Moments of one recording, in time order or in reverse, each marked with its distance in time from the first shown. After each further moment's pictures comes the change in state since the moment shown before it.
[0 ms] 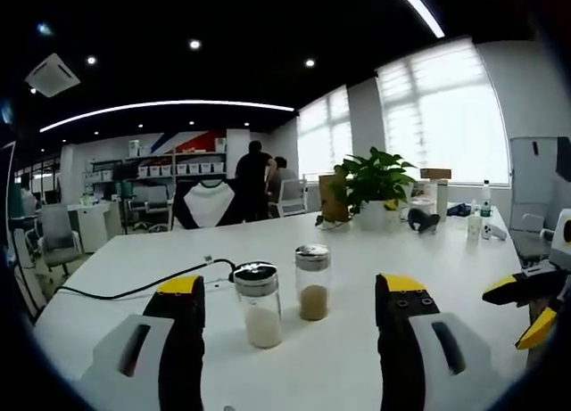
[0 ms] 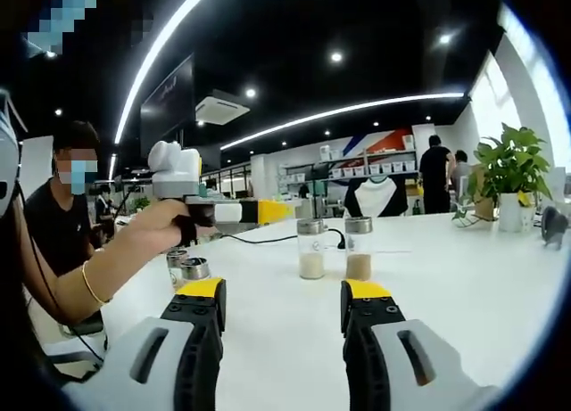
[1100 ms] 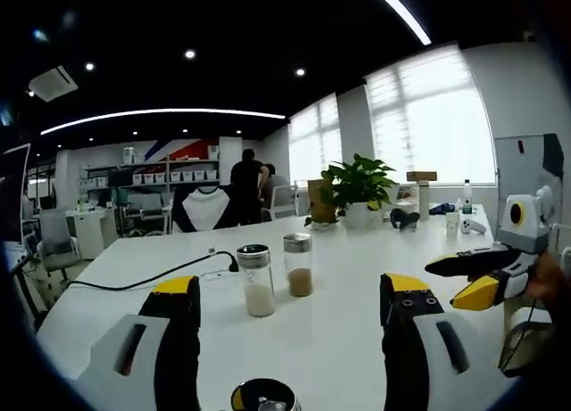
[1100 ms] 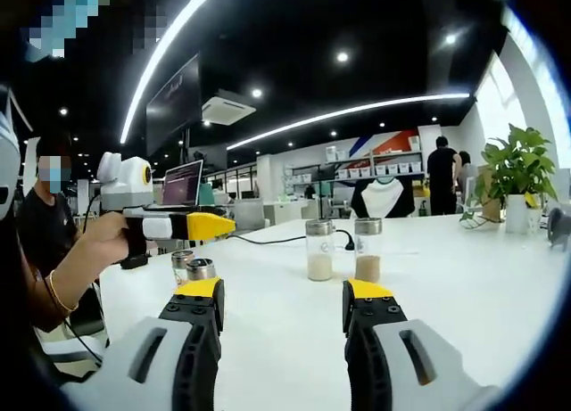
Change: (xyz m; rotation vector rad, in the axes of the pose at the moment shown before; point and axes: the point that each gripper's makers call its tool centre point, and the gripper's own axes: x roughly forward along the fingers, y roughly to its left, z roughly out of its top) left arm -0.084 -0.009 -0.005 0.038 -0.035 -0.041; right arm 0.008 0.009 -0.002 -0.002 -0.005 0.033
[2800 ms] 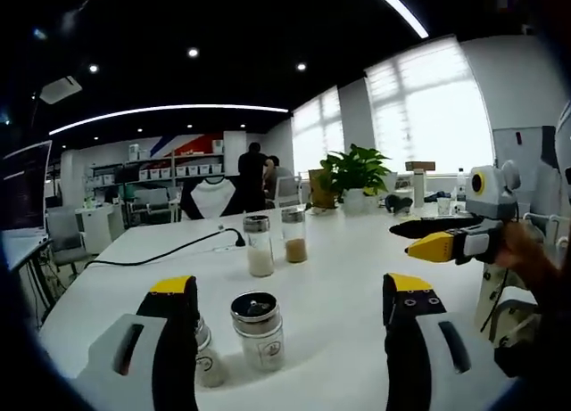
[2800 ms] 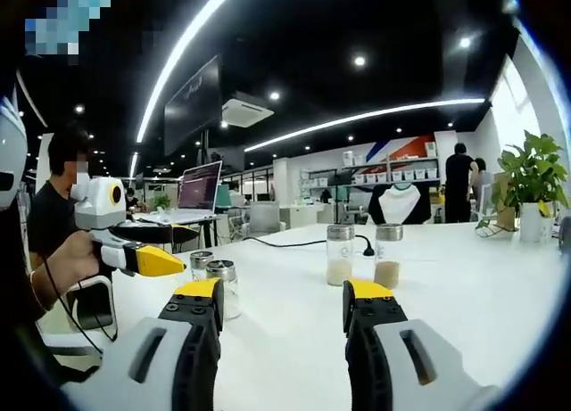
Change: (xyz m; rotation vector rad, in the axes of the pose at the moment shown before) left arm -0.086 -0.019 -0.033 -0.004 0.049 0.015; right arm 0.002 0.020 0.001 -0.031 -0.016 0.078
